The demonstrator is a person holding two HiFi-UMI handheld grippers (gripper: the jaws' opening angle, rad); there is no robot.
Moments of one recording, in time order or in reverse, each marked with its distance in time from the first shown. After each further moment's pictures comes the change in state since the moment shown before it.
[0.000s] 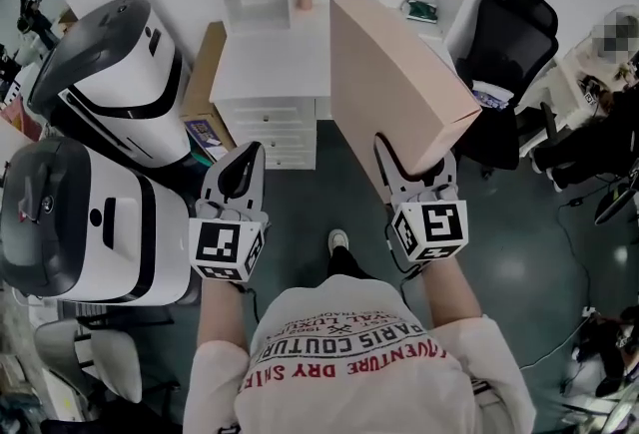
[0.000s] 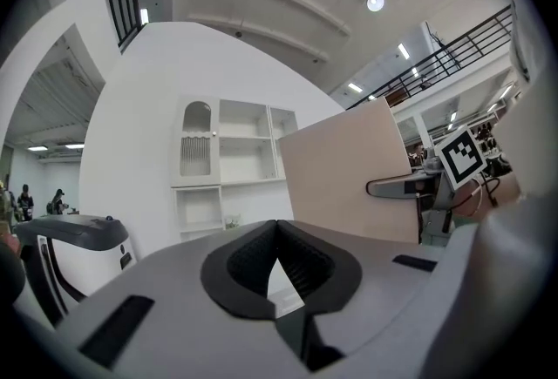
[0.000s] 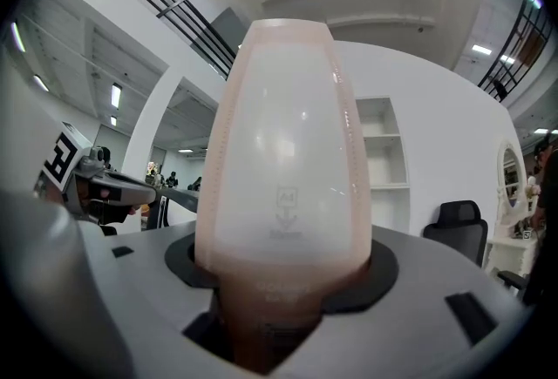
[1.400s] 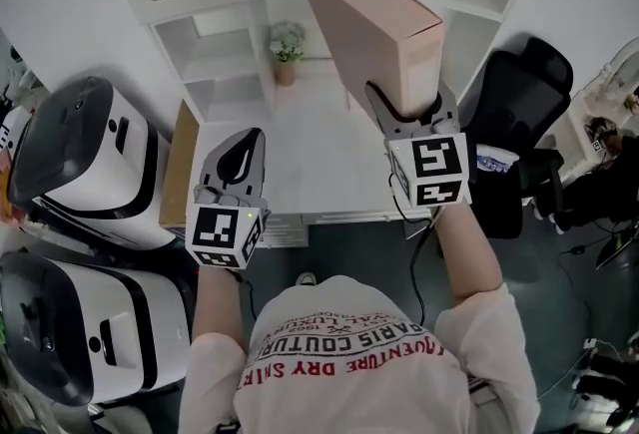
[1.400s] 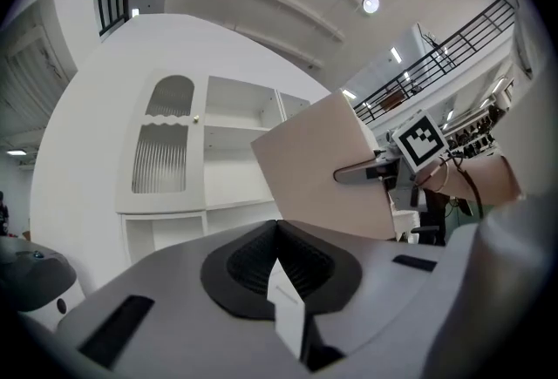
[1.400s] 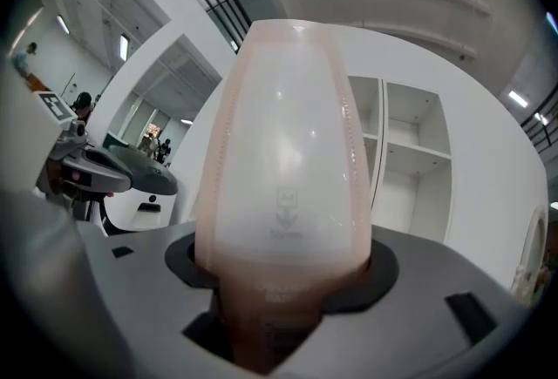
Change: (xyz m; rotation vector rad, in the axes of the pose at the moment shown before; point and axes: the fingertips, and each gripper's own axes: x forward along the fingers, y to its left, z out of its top) left arm 0.345 0.111 0.061 0.050 -0.090 -0.036; right arm 0.362 -0.182 0.079 -0.266 0.005 -0.007
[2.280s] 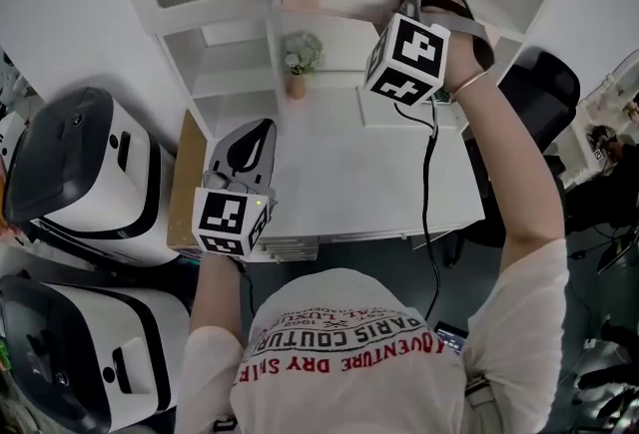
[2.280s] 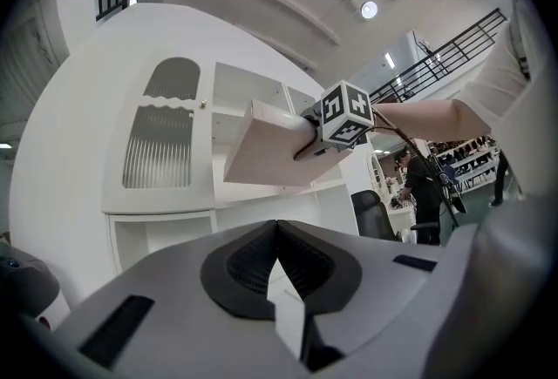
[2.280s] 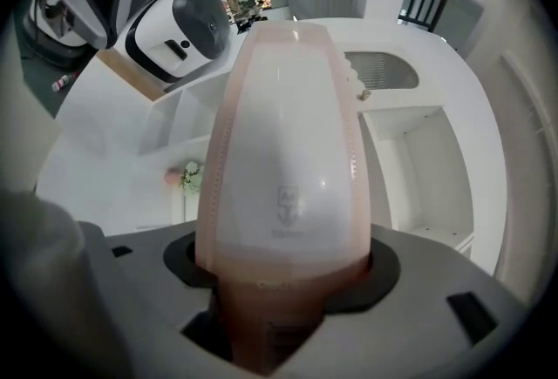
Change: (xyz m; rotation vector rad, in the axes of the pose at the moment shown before) left arm 0.050 0.073 -0.018 -0.001 -0.014 -0.074; right arm 0.175 -0.011 0.074 -1.043 0.341 -0.050
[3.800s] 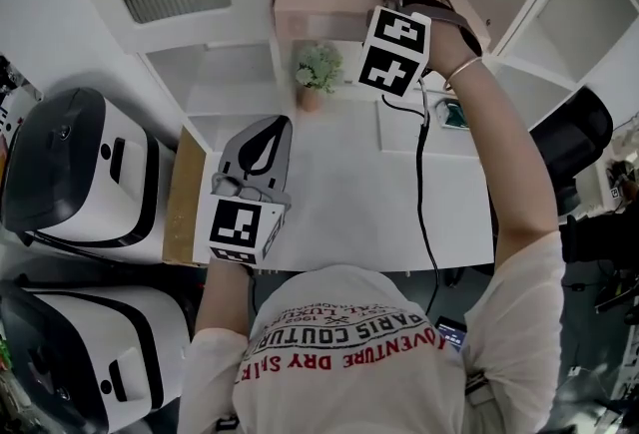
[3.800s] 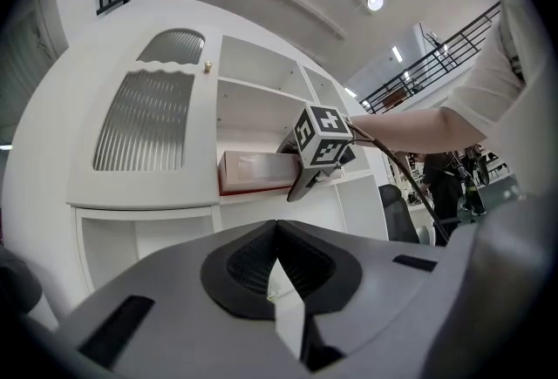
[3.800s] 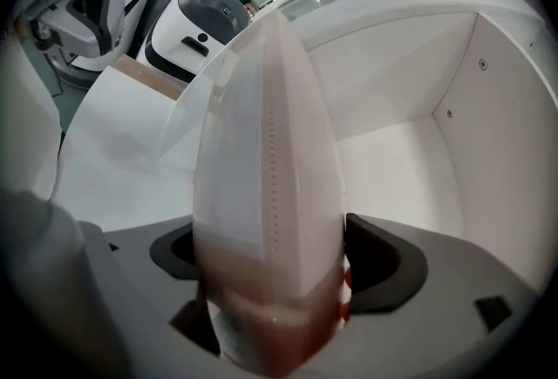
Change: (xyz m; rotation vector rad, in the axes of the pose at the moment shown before) left arm 0.110 0.047 -0.023 0.005 0.013 0.052; right arm 0.173 0.078 0.008 -0.004 -0.002 0.401
